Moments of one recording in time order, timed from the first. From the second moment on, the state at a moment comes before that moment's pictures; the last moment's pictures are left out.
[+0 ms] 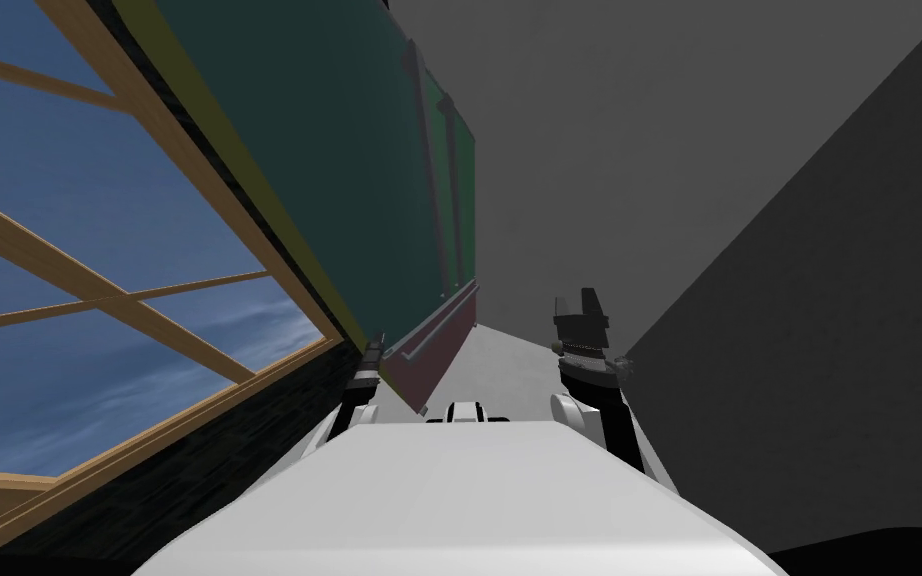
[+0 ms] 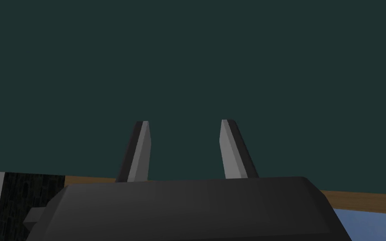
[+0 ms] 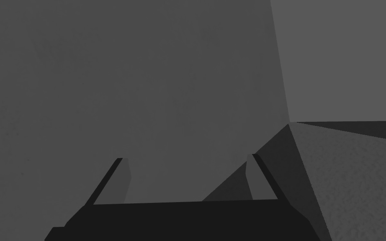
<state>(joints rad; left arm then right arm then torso) 0.29 0.18 0.14 -1.57 -0.02 -0.64 -0.18 0.51 0.02 -0.06 -2.31 0.00 -0.52 -0.03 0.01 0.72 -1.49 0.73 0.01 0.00</state>
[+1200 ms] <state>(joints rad) 0.23 0.16 0.17 -1.29 -0.04 -0.73 -0.18 0.51 0.02 -0.06 -2.31 0.00 -0.52 -0.03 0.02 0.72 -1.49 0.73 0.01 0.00</state>
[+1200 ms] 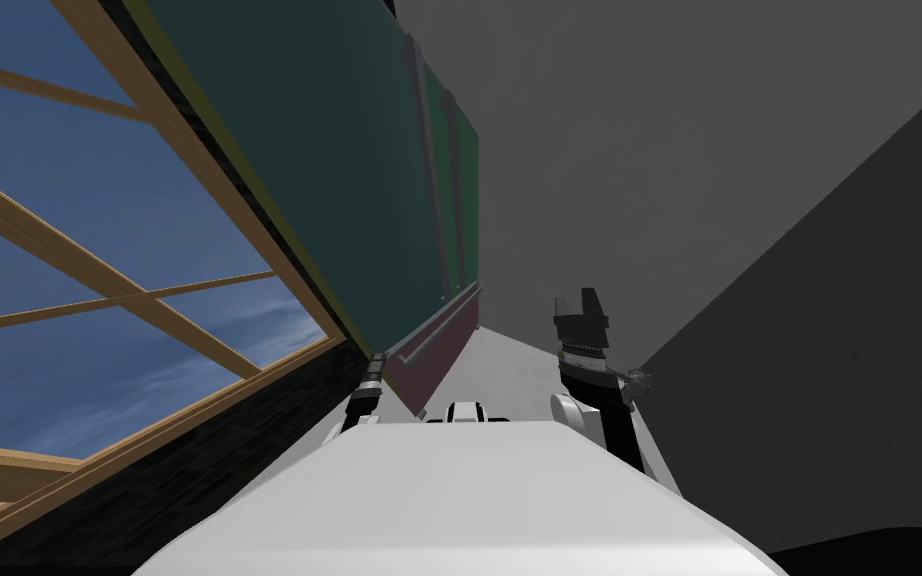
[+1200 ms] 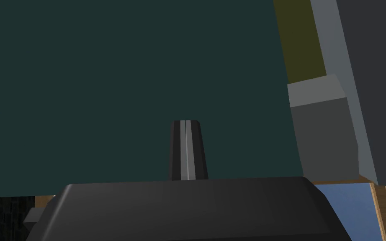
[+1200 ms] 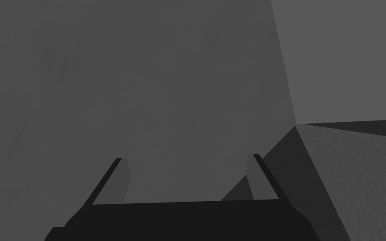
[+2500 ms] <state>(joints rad) 0.19 0.12 0.20 -1.09 -0.05 -0.80 -0.19 0.51 0.02 -0.06 -2.31 0.00 -0.52 -0.03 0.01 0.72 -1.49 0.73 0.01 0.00</state>
